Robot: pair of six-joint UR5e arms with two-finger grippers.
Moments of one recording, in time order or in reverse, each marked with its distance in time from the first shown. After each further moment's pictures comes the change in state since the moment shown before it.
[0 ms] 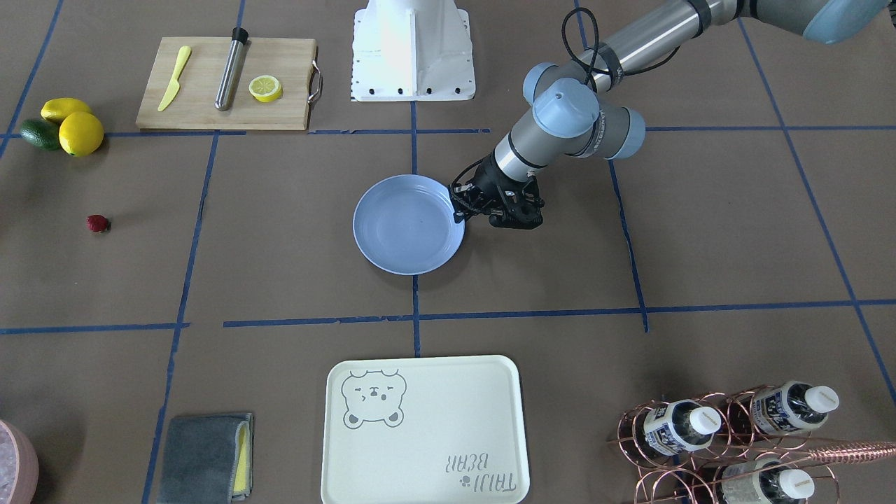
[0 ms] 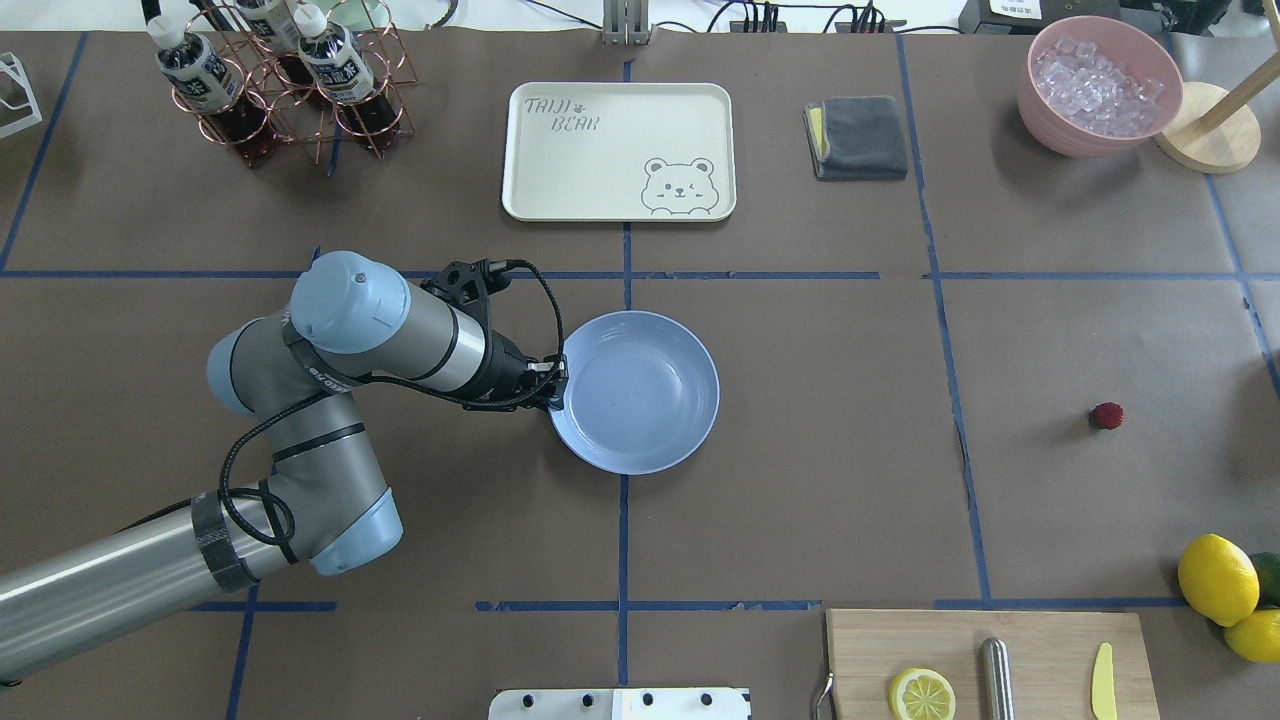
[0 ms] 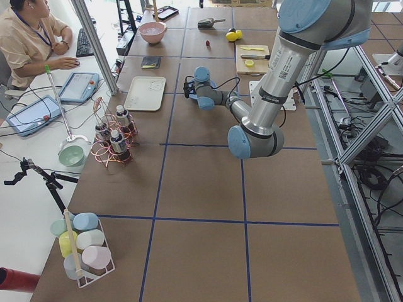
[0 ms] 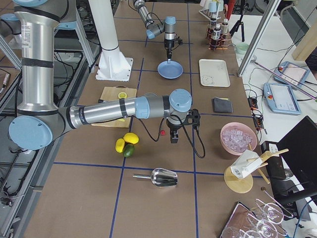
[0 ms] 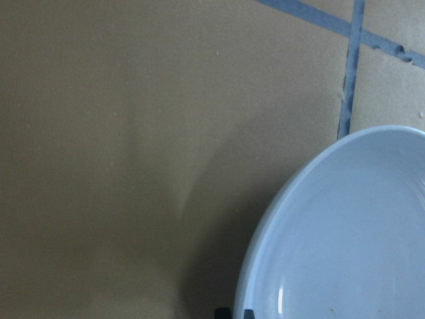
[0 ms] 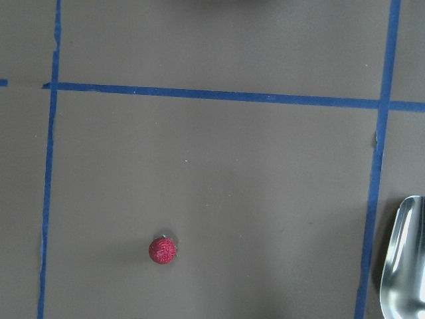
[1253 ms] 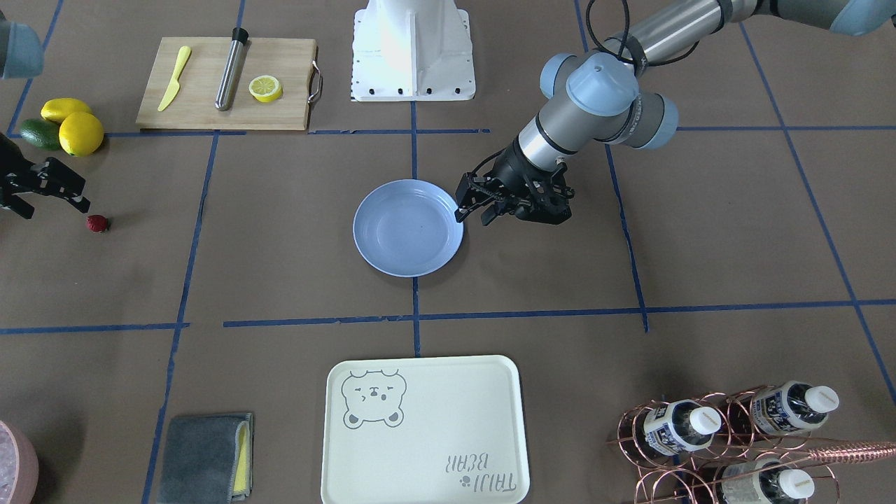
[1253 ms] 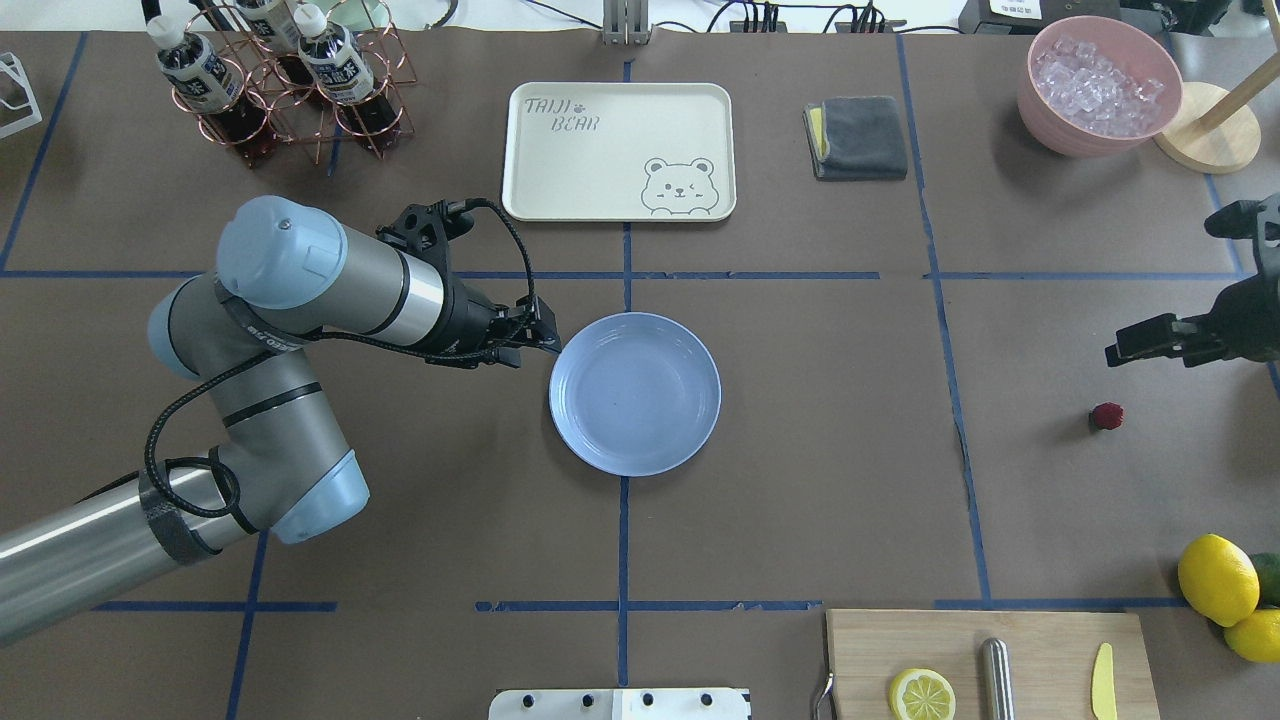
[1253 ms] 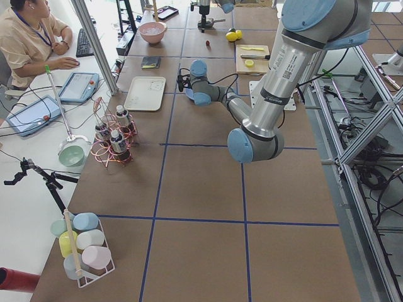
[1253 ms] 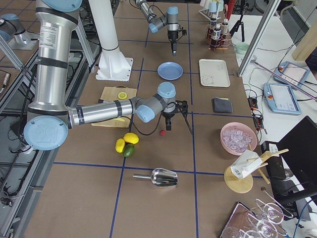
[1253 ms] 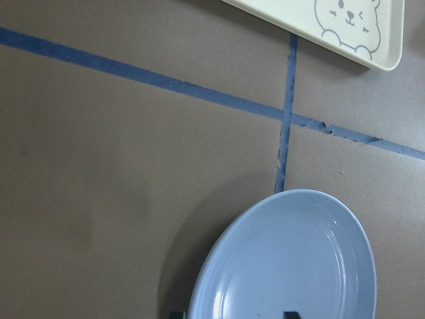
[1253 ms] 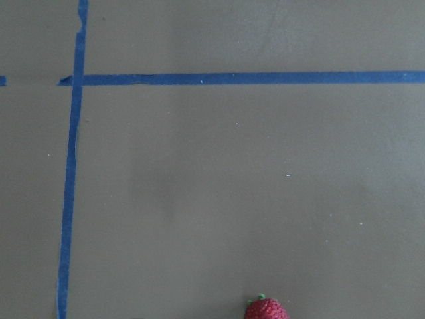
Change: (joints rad) left arm -0.074 0.034 -0.104 0.001 -0.005 -0.005; right arm -0.460 -0.073 -0.025 0.655 -0.316 0.762
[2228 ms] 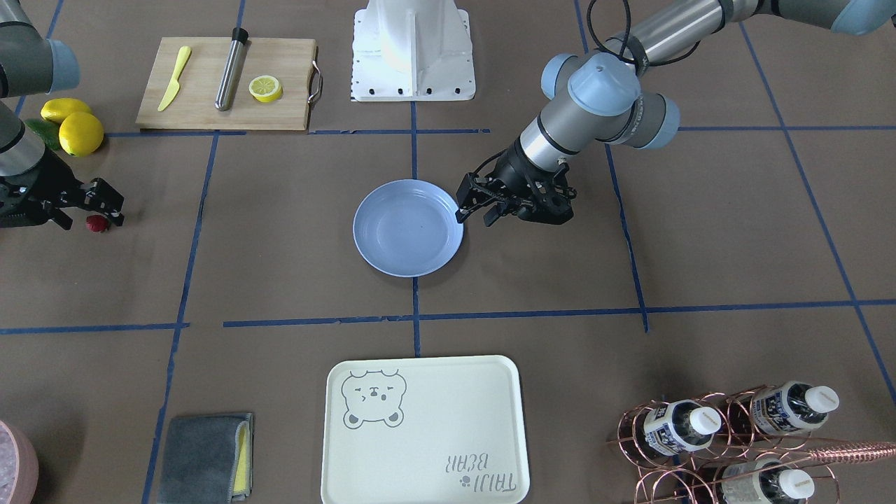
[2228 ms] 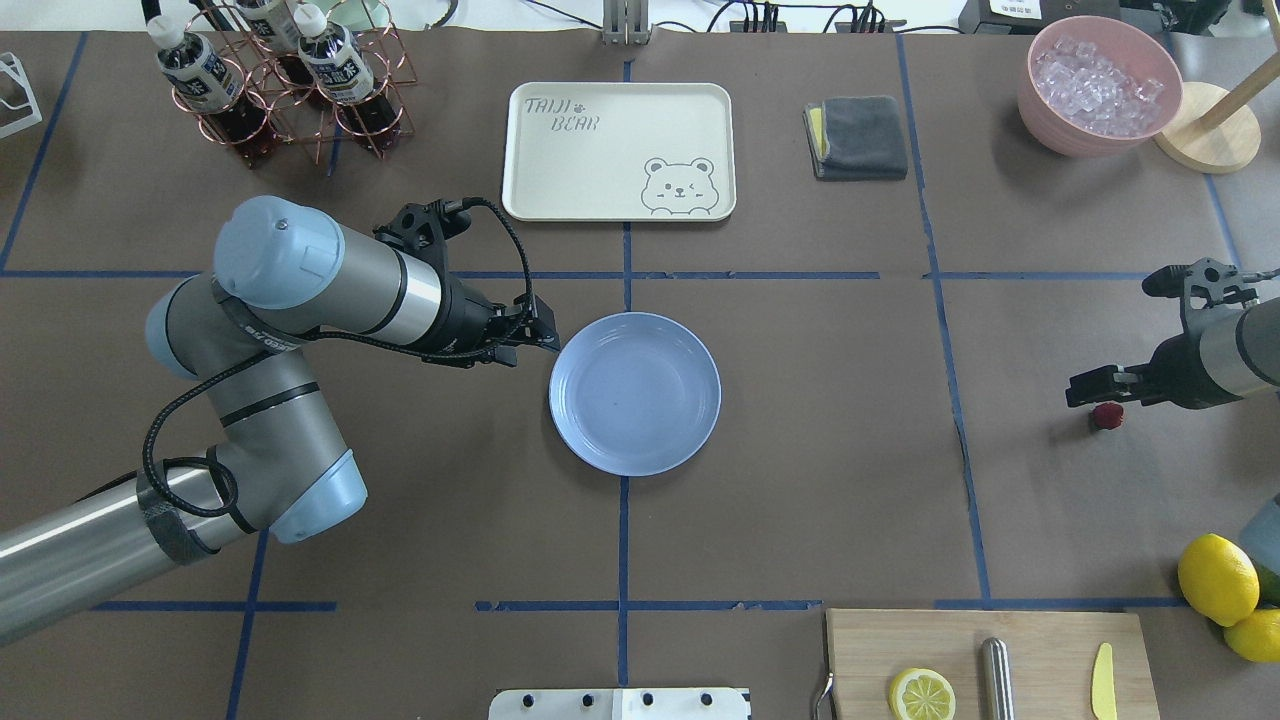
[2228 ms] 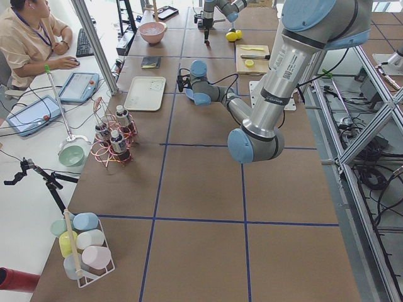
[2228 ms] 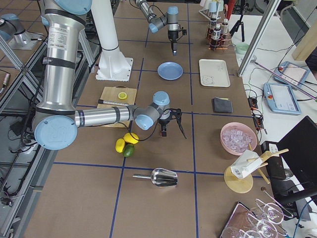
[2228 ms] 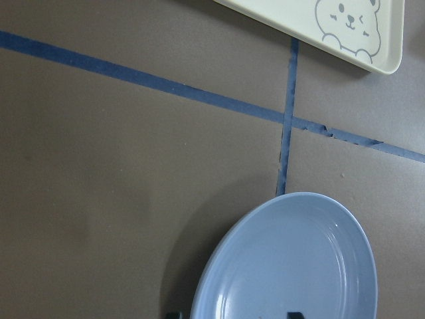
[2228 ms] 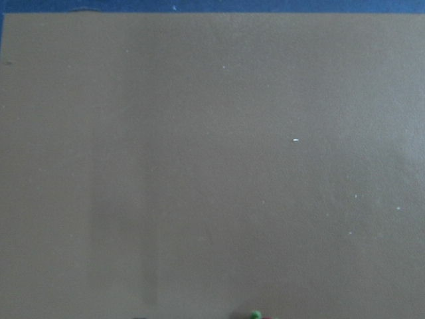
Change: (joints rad) left arm -0.001 0.004 -0.001 -0.002 0.005 -0.001; right arm -0.135 0.005 -0.145 0.164 -0.116 0.078
